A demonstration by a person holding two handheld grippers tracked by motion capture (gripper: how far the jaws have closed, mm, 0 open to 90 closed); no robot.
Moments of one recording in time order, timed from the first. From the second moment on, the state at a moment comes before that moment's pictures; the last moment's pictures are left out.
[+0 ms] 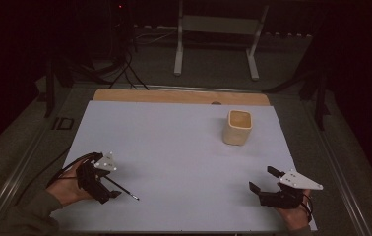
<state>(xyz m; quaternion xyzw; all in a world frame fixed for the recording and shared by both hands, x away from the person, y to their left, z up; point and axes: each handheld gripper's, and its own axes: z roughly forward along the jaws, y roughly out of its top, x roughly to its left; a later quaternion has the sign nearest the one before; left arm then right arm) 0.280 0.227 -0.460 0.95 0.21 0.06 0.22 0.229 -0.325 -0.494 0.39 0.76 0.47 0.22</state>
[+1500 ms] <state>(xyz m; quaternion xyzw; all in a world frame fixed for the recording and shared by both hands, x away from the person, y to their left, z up) 0.308 0.194 -0.492 0.98 0.20 -0.02 0.06 0.230 -0.325 -0.494 0.39 0.76 0.47 0.22</state>
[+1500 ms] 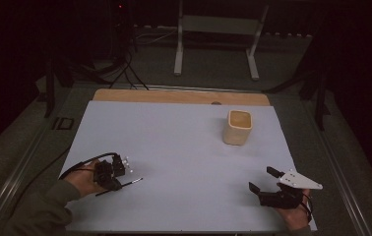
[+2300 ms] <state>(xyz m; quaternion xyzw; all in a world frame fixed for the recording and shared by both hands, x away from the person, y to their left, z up) 0.304 0.202 -0.470 0.97 0.21 -0.01 0.14 0.229 -0.325 -0.494 0.39 0.76 0.47 0.22</state>
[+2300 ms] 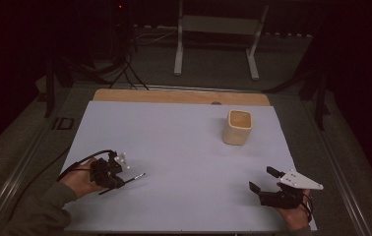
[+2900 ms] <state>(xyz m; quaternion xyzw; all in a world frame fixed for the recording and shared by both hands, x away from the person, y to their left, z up) 0.306 0.212 -0.449 0.95 0.25 0.04 0.20 0.229 -0.325 -0.494 0.39 0.76 0.47 0.22</state>
